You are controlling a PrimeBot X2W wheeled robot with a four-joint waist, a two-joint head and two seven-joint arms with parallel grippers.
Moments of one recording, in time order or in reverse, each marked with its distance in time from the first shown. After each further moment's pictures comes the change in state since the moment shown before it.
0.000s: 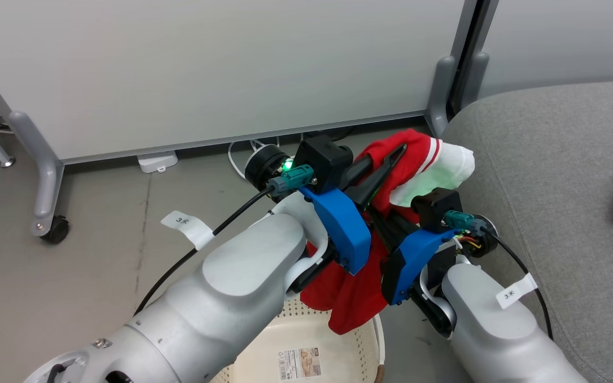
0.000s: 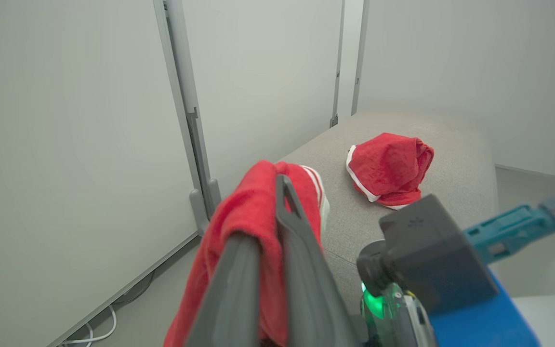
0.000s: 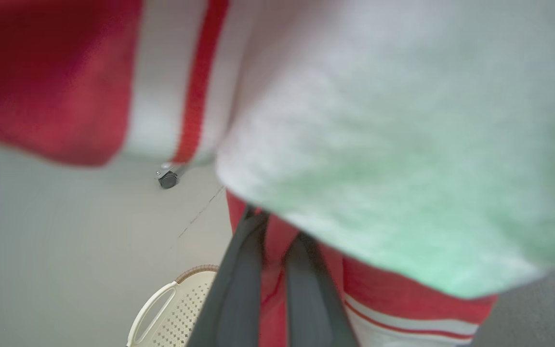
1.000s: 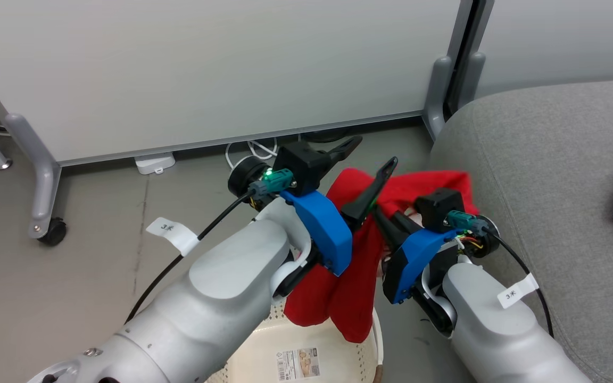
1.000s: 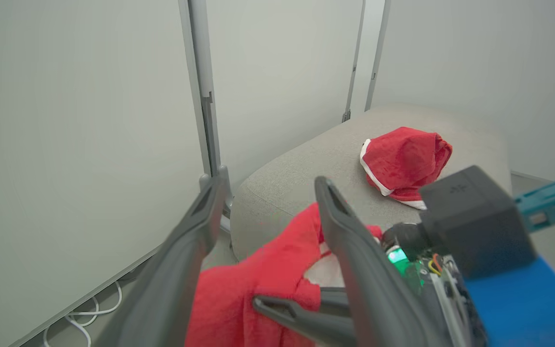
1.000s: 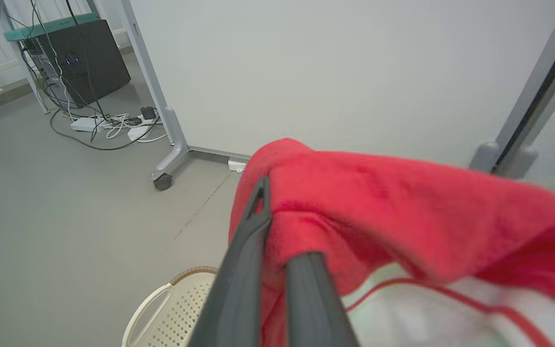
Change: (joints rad) left arm 0.027 0.014 0.012 0.041 -0.020 0.000 -0.003; right arm -0.030 0.000 0.034 0.061 0.032 0.000 -0.040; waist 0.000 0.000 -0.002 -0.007
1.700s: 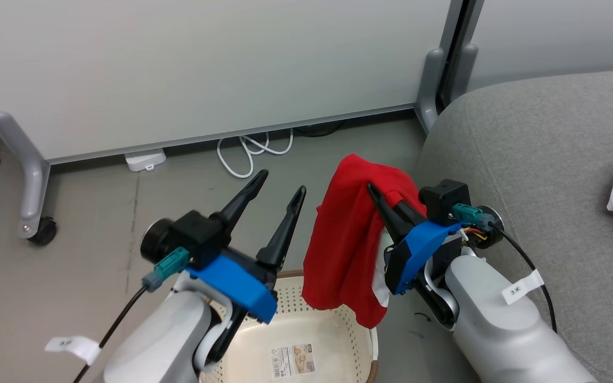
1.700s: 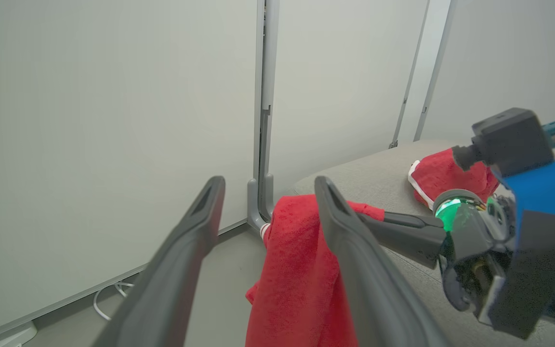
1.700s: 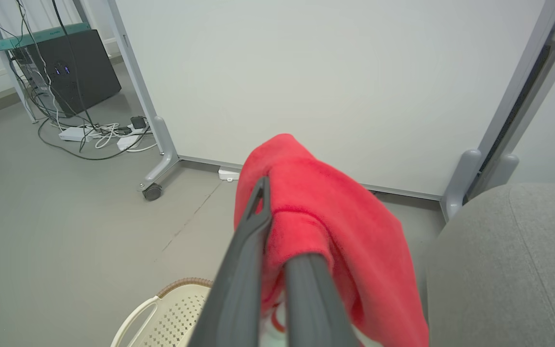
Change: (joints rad) left arm 0.385 0.205 0.384 -0.394 0.275 0.076 0.000; right arm -0.009 0.000 -0.038 -0.014 -0.031 0.000 -0.015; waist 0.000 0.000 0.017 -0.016
